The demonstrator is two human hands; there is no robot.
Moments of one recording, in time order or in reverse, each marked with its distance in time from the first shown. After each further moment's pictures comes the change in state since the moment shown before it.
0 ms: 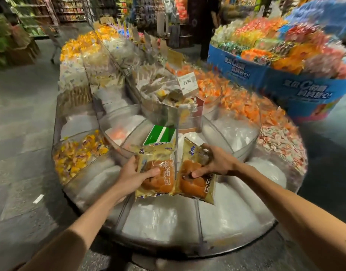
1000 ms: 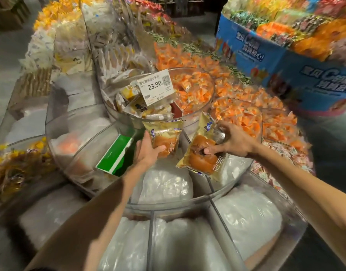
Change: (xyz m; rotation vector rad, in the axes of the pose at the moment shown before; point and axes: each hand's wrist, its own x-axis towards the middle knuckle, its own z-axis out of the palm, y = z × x) left_hand 0.280 0.063 0.158 0.420 0.298 -0.114; right_hand 0.168 0.137 -0.177 0.016 -0.009 -0.054
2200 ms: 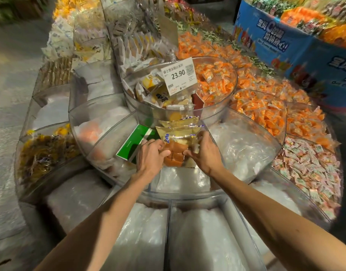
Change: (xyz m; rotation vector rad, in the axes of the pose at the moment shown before) left_hand -0.043 -0.046 -0.028 0.222 0.148 0.225; right_hand 0.041 -0.011 0.167 -0.102 0.348 -0.003
